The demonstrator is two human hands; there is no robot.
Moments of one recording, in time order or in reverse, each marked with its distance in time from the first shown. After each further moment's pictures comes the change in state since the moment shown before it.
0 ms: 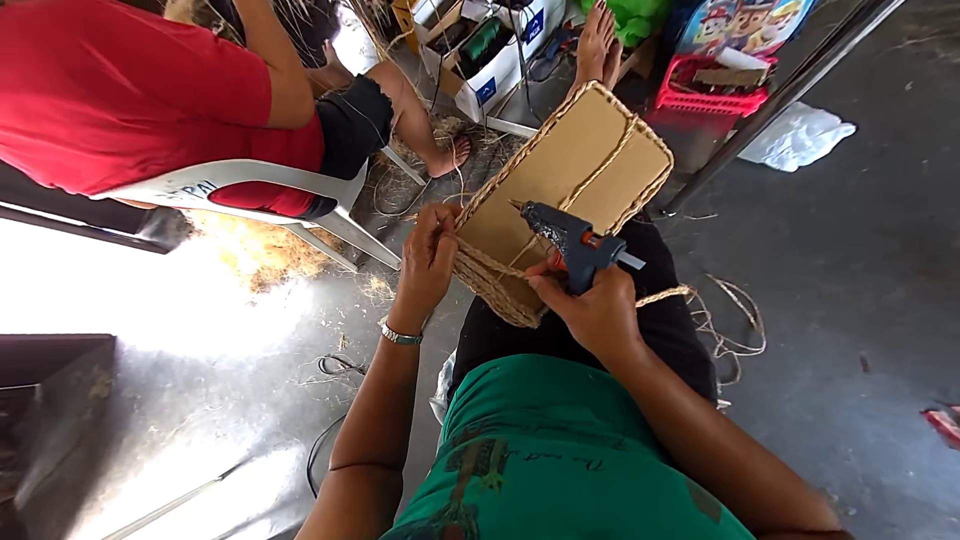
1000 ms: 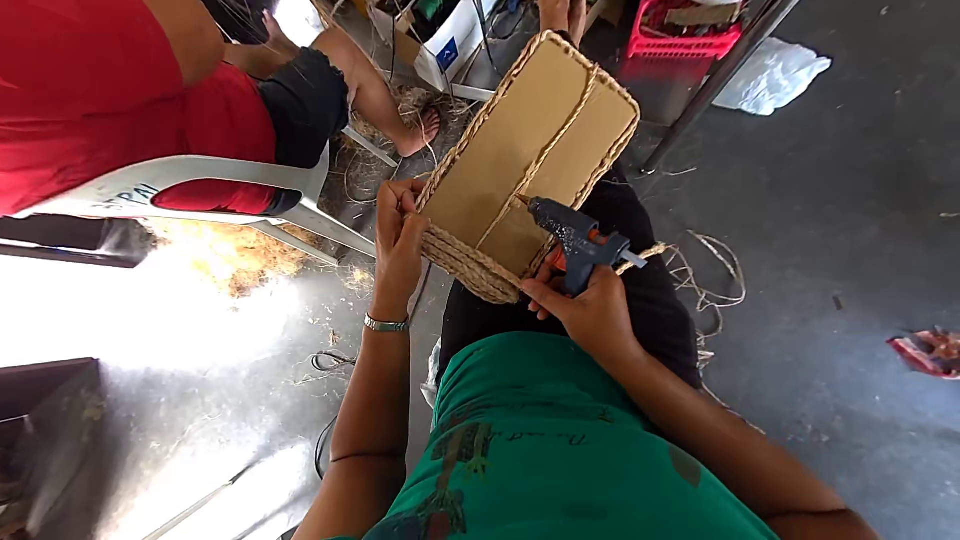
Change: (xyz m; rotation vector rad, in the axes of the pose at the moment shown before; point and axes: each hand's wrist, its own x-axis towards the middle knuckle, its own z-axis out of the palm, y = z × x) left_hand 0.003 -0.011 0.018 -0.338 0.055 -0.103; right_hand -0.040 0.012 -0.011 0.309 0.011 0.247
